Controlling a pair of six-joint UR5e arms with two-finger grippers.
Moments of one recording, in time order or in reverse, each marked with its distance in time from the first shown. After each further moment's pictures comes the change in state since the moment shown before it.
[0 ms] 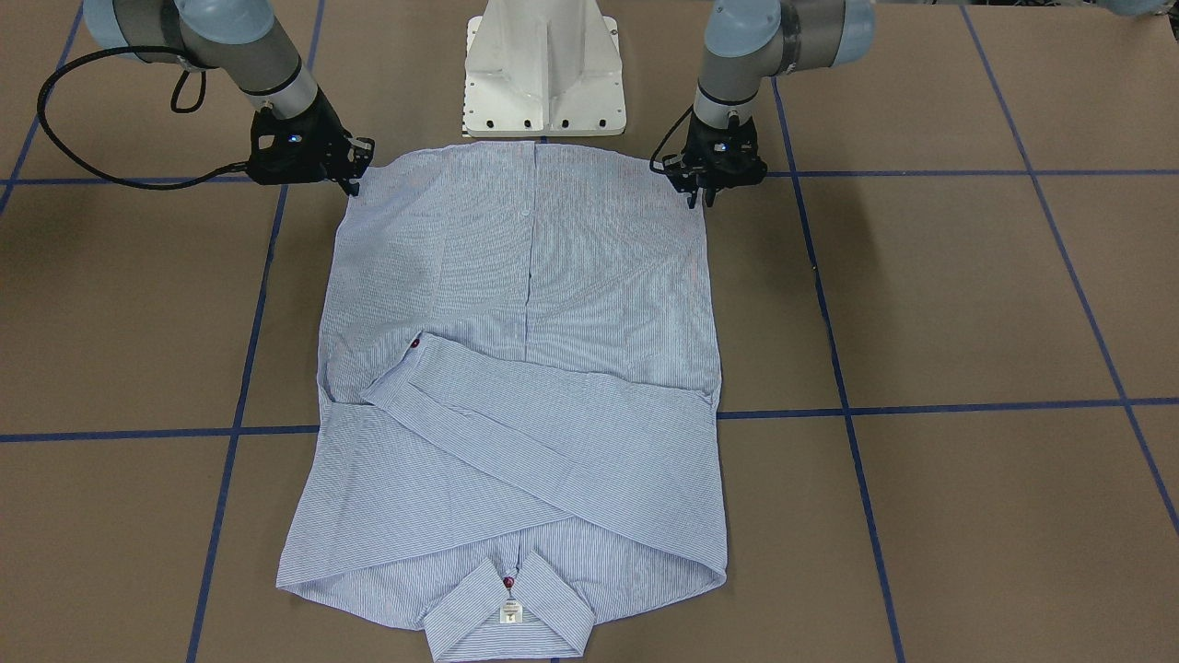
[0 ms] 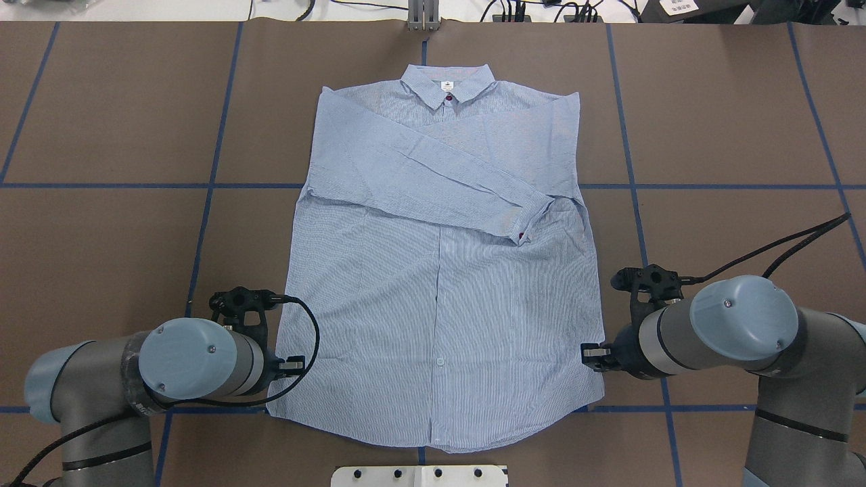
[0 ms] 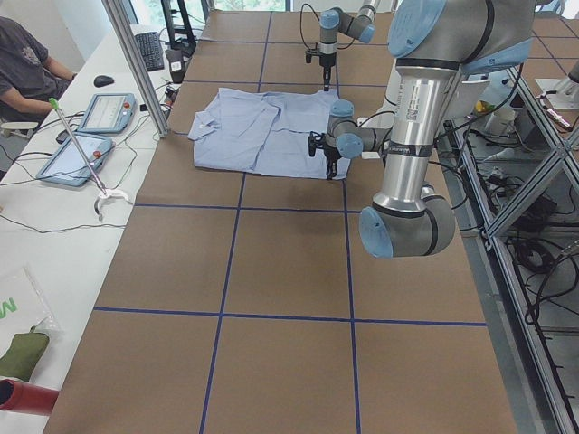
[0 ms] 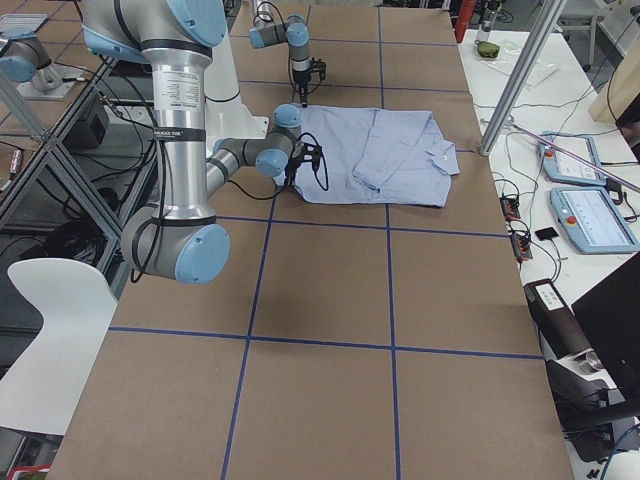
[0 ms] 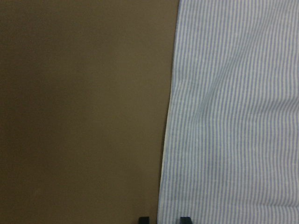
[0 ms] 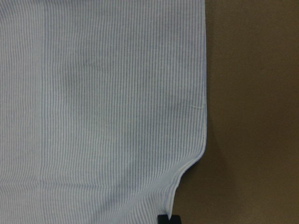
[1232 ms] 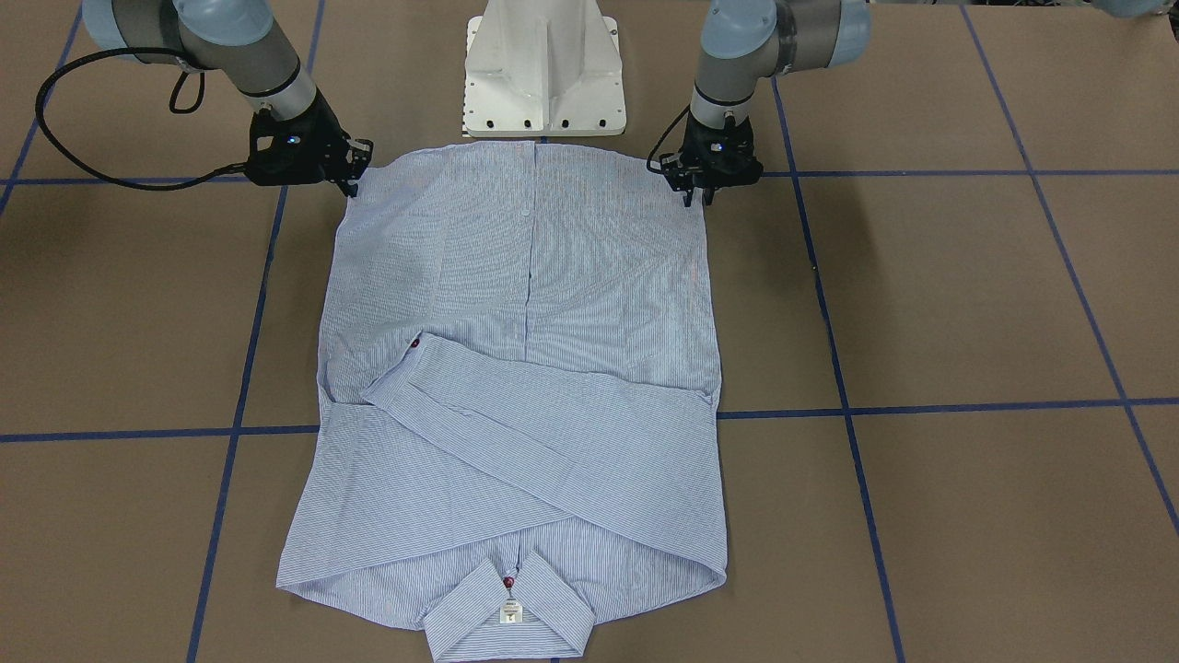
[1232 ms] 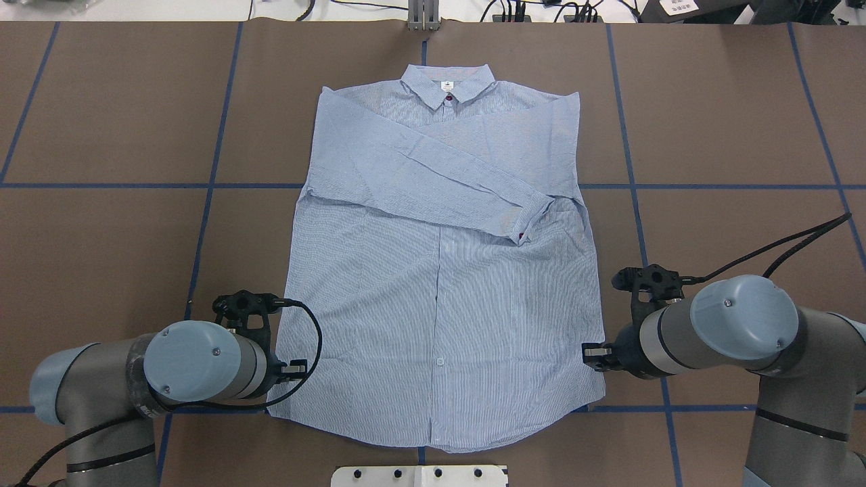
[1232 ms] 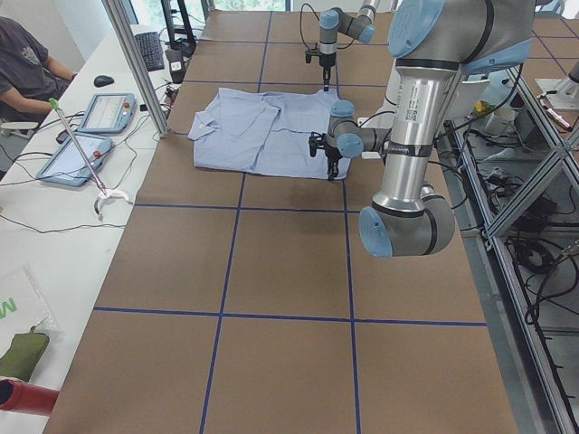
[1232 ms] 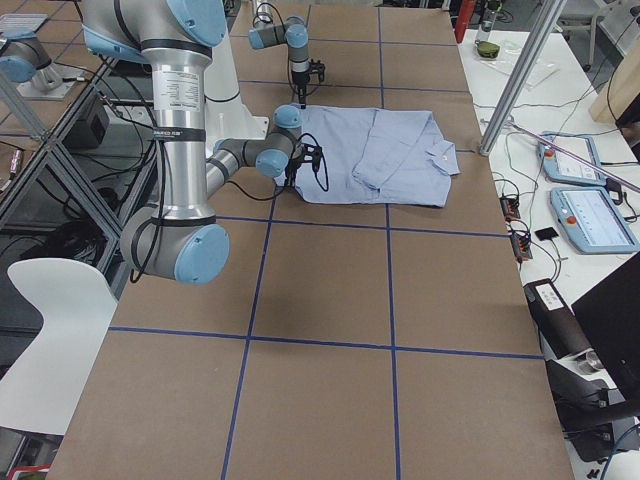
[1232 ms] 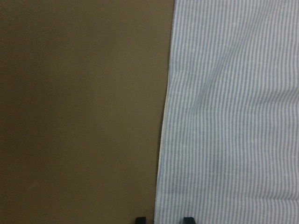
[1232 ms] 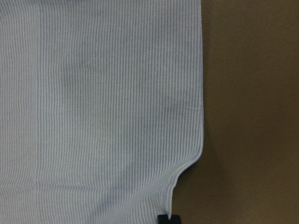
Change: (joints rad) left arm 0.007 -0.006 0.009 0.001 -0.006 0.001; right arm 0.003 -0.001 -0.002 0.000 0.001 0.000
